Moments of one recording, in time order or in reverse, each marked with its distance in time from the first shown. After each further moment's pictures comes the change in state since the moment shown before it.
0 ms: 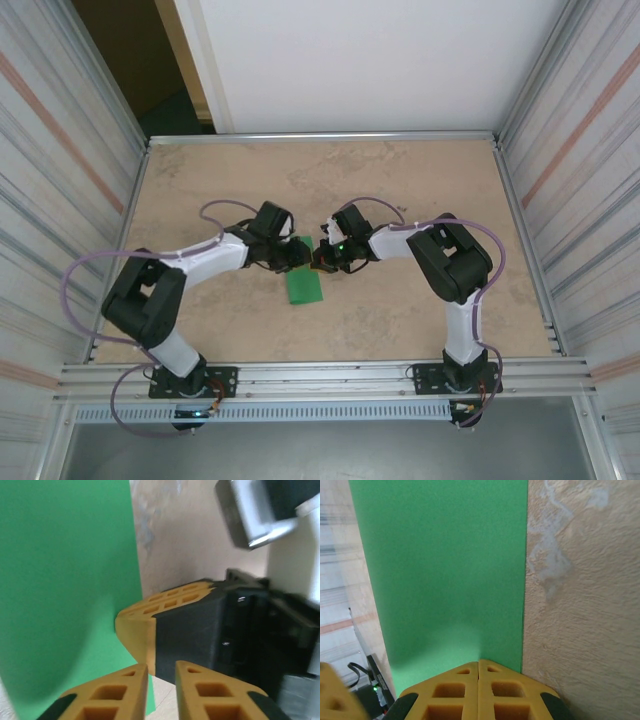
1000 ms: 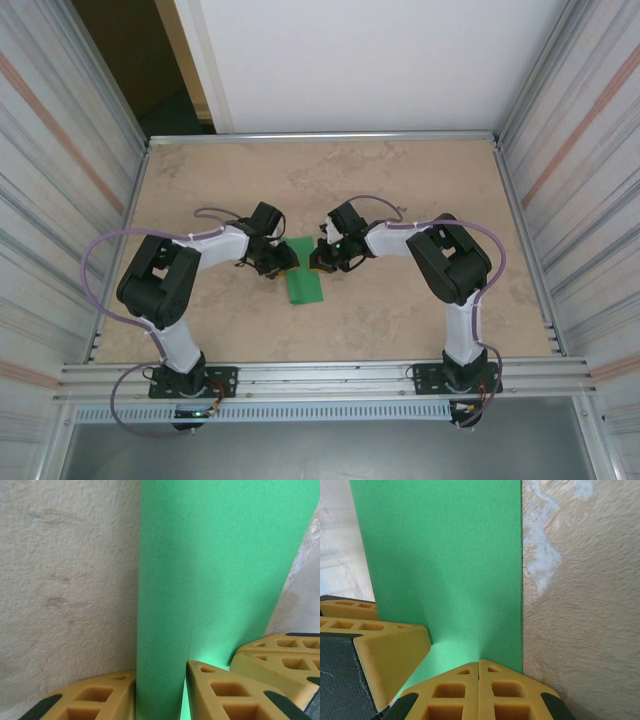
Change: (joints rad) left arm 0.089 0.149 0.019 -0.122 -0.055 -0.019; right arm 0.024 -0.003 0.063 -0.122 0.051 0.021
